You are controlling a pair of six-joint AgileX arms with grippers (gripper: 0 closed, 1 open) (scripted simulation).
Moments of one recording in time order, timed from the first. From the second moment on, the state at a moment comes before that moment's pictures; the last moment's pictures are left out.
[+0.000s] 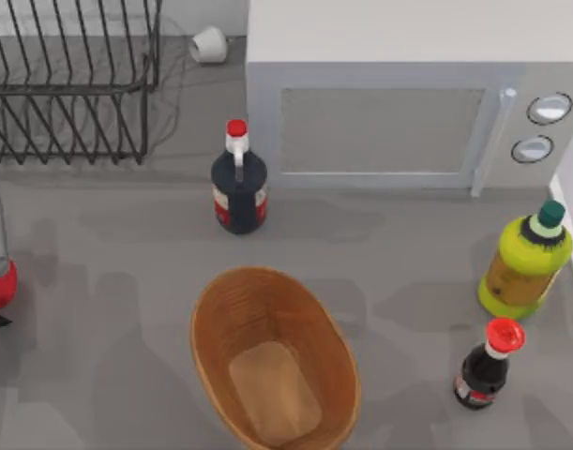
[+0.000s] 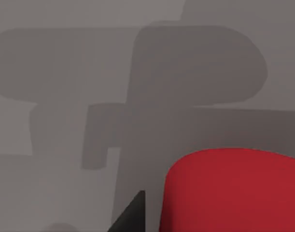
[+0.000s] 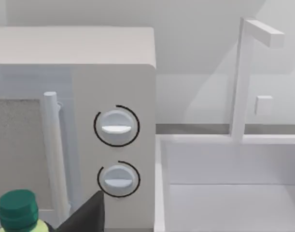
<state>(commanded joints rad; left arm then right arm) 0.27 1.88 0.94 -0.48 0.43 1.58 0.00 0.00 0.00 0.00 0.00 0.00</state>
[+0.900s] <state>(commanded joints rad) 0.29 1.84 0.94 -0.56 0.41 1.57 0.00 0.00 0.00 0.00 0.00 0.00</state>
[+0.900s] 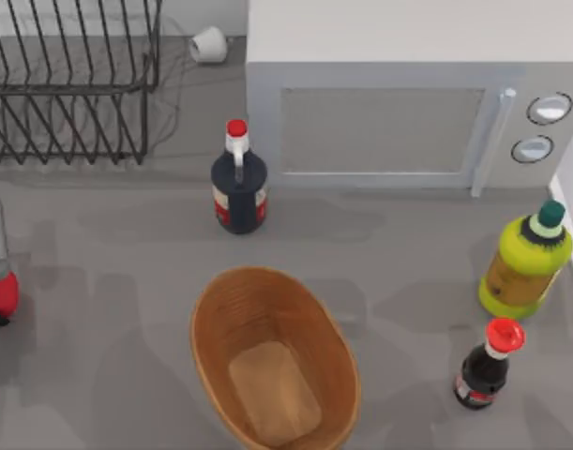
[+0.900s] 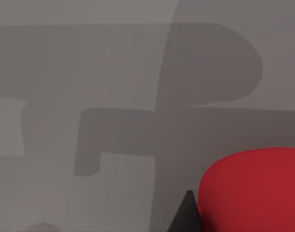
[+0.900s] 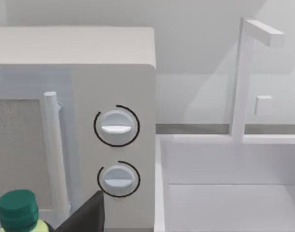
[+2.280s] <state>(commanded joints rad) 0.22 1.66 1.38 -1.18 0.39 1.51 0.00 0.00 0.00 0.00 0.00 0.00</state>
